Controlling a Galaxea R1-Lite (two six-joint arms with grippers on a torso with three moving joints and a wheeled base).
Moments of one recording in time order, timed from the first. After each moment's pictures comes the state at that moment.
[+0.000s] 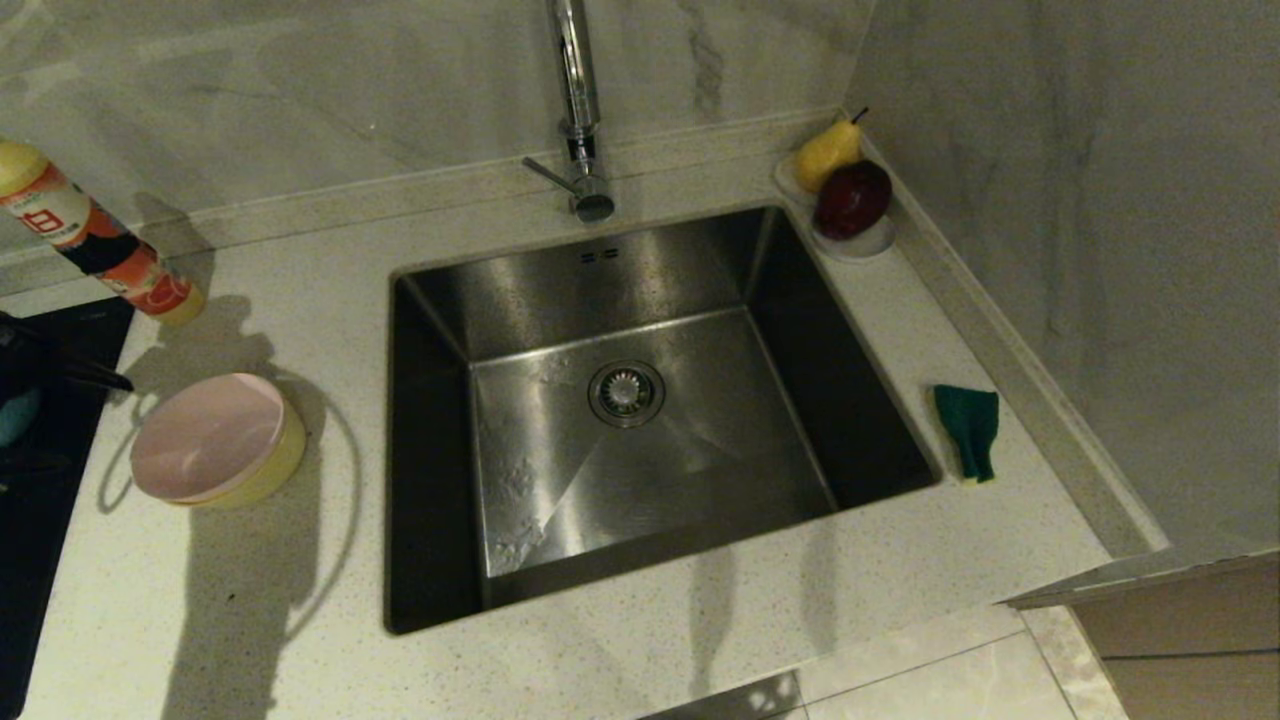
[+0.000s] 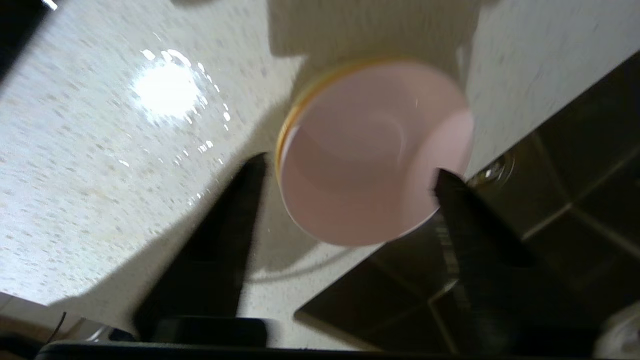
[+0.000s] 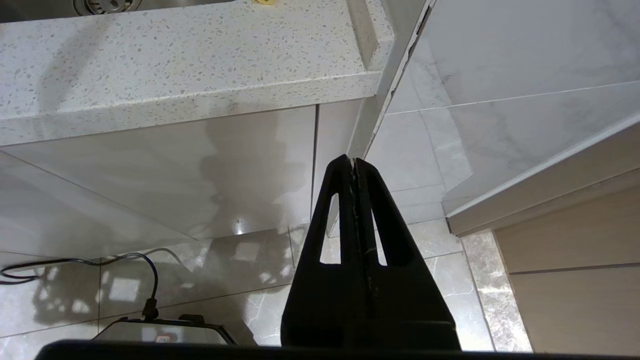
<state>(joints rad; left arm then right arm) 0.52 1.58 -1.51 0.74 -0.33 -0.69 0.00 0.00 0.00 0.00 0.00 -0.03</state>
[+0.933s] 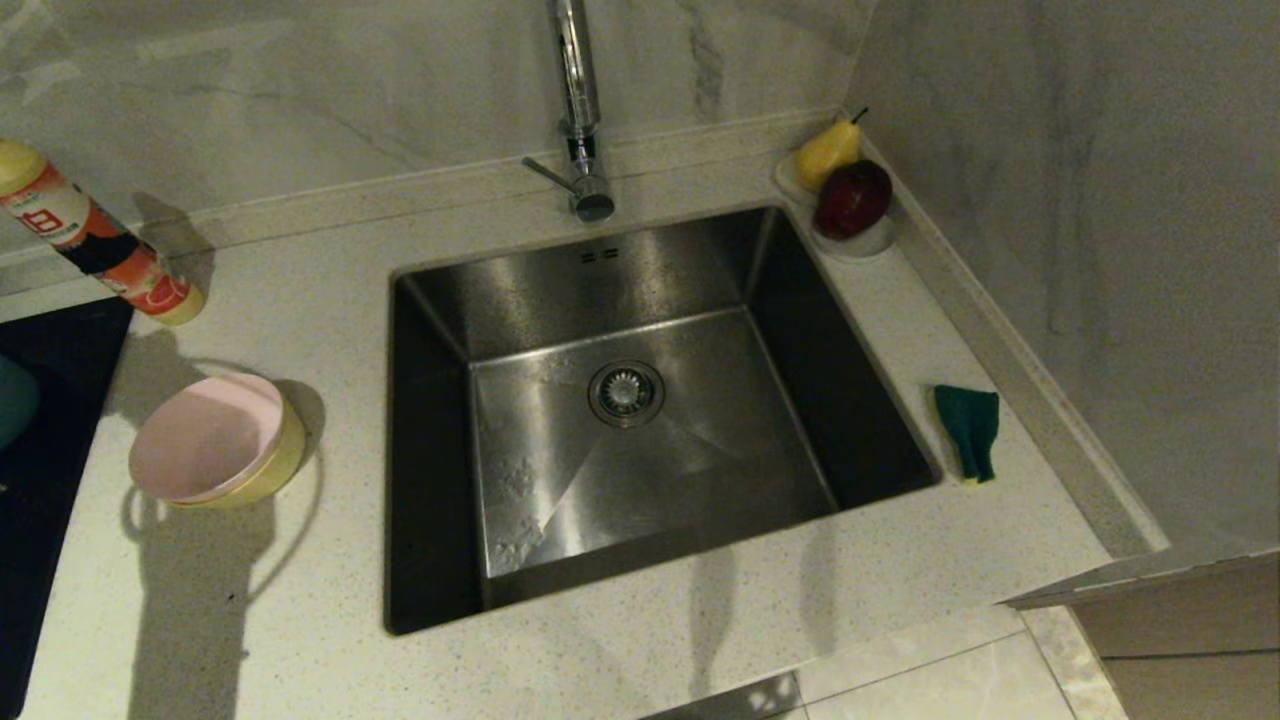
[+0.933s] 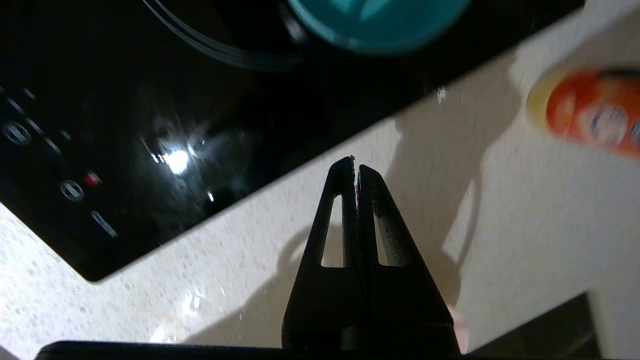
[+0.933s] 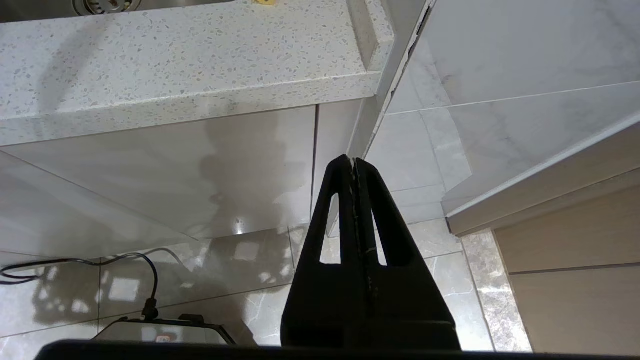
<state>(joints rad) 0.84 1.77 -1.76 0.73 -0.29 -0.71 0.00 0.00 0.00 0.00 0.00 -0.03</state>
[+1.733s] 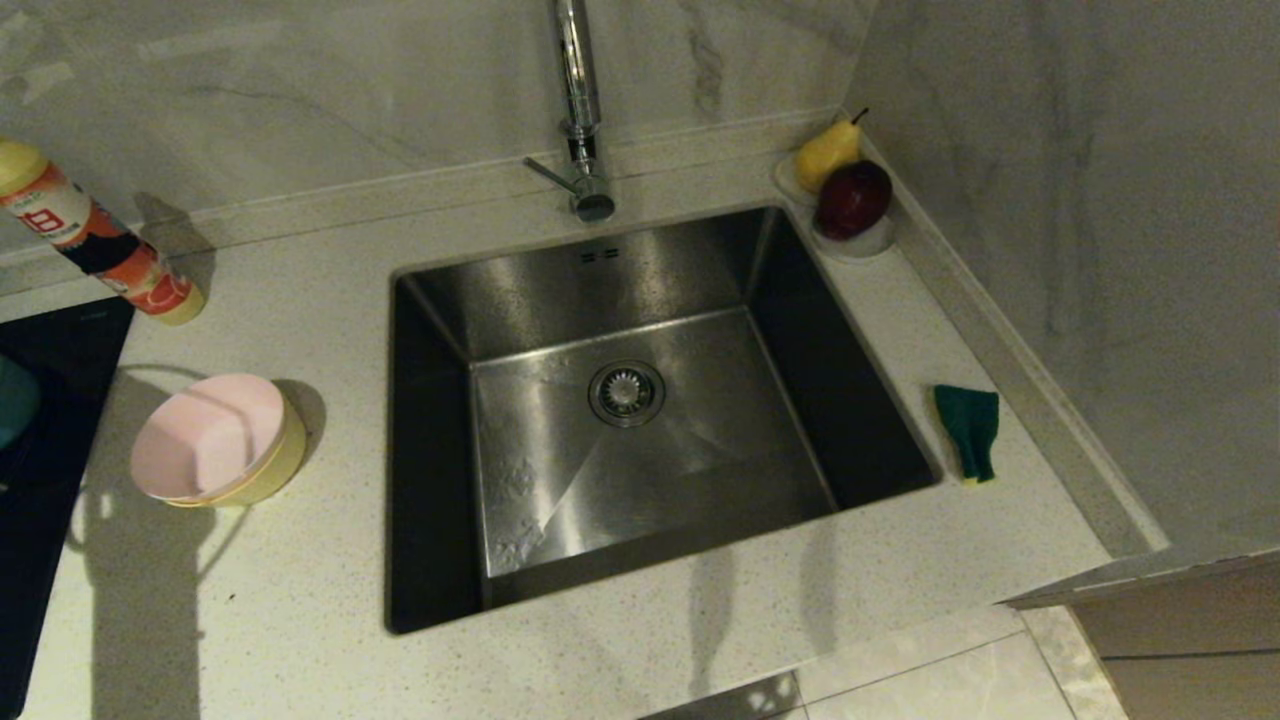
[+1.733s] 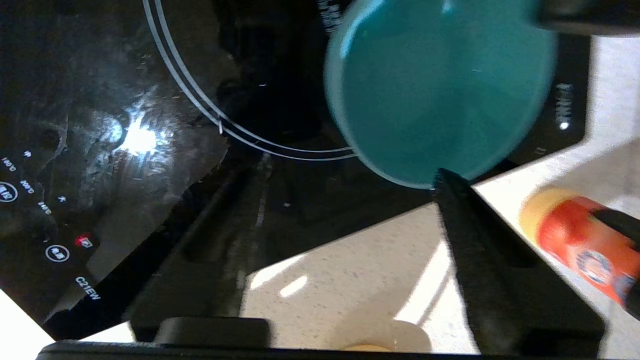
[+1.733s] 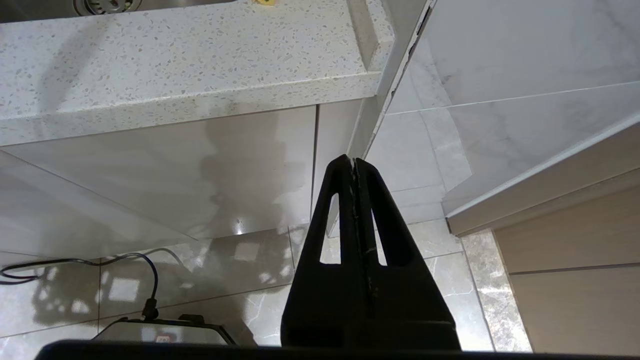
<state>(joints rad) 0.95 1.97 -1.92 0.74 -0.37 -0.81 0.00 0.00 0.00 0.00 0.00 -0.03</state>
